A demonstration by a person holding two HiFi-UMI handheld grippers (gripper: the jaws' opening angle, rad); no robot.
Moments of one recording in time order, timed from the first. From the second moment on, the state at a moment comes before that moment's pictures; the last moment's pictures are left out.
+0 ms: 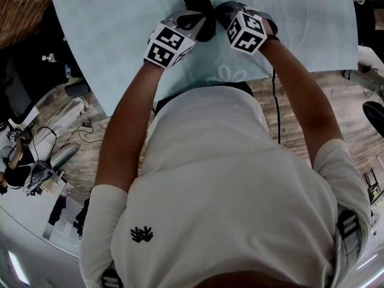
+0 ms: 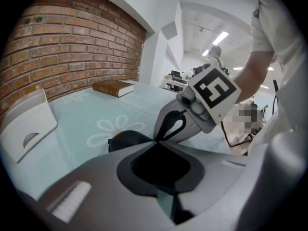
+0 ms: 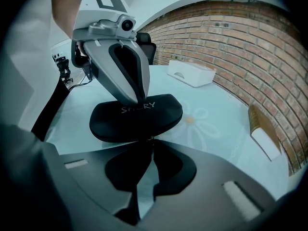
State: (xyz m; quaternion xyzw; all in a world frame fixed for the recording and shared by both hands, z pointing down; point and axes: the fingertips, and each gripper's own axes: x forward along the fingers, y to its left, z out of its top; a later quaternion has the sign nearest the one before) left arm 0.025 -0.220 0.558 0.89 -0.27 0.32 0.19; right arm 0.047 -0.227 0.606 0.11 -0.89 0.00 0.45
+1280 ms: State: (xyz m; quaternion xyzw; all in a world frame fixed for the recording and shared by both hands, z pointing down) left arm 0.020 -0.219 0.560 0.89 -0.27 0.32 0.19; right arm 0.033 -0.265 0.606 0.13 -0.89 -0.01 0.44
